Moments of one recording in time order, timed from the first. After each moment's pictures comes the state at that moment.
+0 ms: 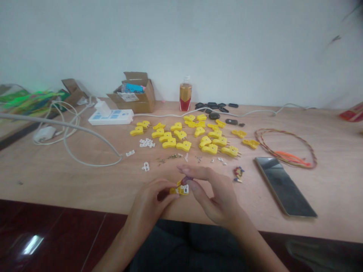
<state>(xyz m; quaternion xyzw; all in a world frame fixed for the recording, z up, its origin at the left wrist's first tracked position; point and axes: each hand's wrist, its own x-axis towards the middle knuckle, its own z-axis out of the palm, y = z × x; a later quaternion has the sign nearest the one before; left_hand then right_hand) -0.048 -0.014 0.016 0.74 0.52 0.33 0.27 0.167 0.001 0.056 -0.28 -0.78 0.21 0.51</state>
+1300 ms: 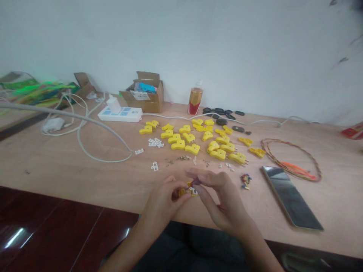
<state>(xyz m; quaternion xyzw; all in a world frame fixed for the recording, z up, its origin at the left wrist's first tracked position) -0.038 -0.007 0.018 0.70 0.55 0.28 0.35 0.154 -0.001 0.048 -0.28 -0.79 0.20 0.50</state>
